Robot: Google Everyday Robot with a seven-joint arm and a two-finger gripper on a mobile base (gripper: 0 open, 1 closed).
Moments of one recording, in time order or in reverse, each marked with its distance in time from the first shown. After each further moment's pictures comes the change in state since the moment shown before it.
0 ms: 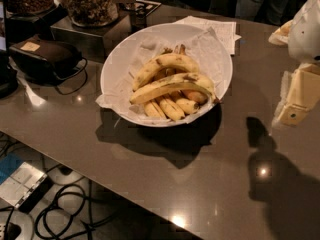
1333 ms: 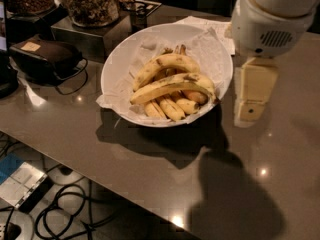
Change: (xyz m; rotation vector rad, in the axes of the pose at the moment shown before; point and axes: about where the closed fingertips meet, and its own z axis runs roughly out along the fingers) arm -0.070 0.016 0.001 -0.023 0.105 -0.158
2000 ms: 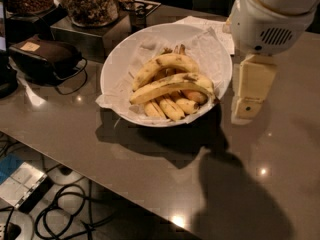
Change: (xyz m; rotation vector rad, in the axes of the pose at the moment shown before) arm -0.007 -0.004 -0.005 0.032 -0.036 0.000
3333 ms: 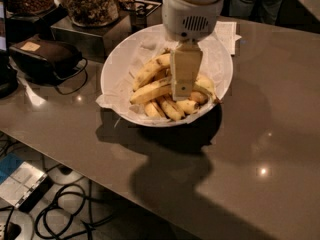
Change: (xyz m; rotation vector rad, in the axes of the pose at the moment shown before) arm -0.093 -0.034 0.035 -0.078 -0.042 -0.135
